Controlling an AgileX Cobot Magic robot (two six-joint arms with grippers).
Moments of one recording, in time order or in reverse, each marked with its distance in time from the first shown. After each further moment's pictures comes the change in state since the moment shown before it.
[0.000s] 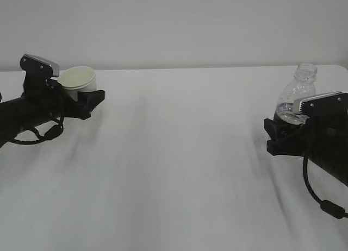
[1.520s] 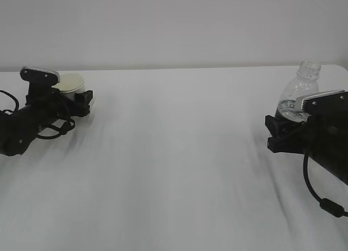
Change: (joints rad) left arm 0.000 0.227 -0.189 -0.389 0.005 0.205; right arm 0.000 0.000 0.000 0.016 -0.027 0.000
